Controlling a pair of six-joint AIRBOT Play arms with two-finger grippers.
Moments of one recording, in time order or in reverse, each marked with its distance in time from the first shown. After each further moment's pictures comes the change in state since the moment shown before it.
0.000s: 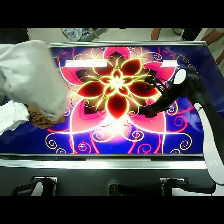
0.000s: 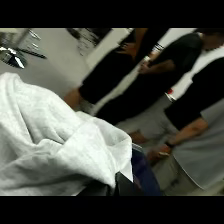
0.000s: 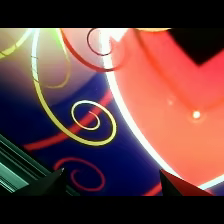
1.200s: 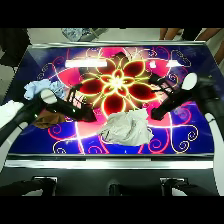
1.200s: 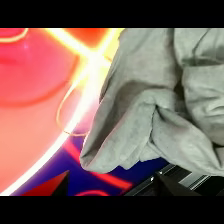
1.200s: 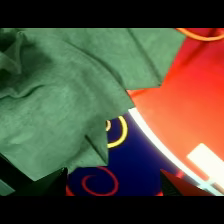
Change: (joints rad) left arm -0.511 -0.780 0.035 0.396 -0.352 0.029; right arm -0.003 0.142 -0.135 -0.040 -0.088 -0.131
